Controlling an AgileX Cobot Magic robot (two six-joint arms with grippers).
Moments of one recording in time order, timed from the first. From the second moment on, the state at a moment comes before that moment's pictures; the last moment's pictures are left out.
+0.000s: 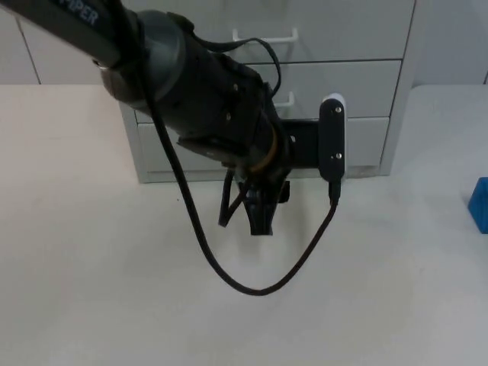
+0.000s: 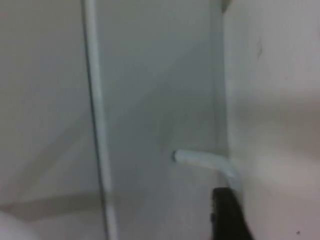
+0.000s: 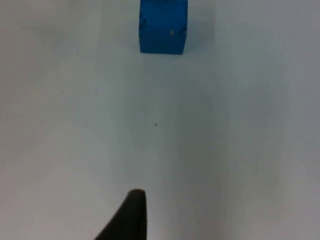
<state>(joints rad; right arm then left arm) 0.03 0.82 -0.60 -0.05 0.82 -0.01 -0.68 2.23 -1.32 1.30 0.24 -0.25</state>
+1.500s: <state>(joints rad) 0.03 0.82 -0.60 -0.05 0.82 -0.01 -0.87 2.05 -1.13 0.31 0.48 0.45</state>
